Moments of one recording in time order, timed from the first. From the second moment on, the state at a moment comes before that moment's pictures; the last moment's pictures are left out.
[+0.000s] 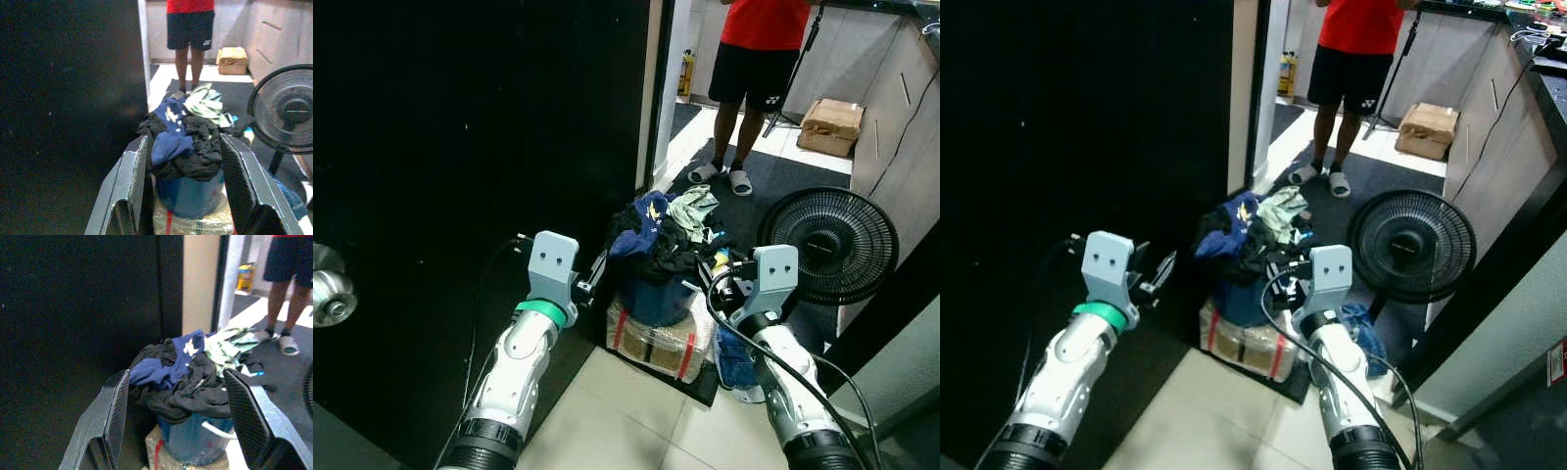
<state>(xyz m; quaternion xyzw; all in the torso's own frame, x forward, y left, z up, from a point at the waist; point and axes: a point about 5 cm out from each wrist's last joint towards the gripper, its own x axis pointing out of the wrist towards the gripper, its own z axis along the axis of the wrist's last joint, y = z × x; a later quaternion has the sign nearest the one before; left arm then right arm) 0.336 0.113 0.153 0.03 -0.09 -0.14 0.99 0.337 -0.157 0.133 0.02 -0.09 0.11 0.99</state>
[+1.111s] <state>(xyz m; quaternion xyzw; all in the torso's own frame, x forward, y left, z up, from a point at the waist) 0.336 0.109 0.154 0.02 -0.09 -0.15 0.98 0.338 -0.158 0.137 0.02 -0.09 0.11 0.99</state>
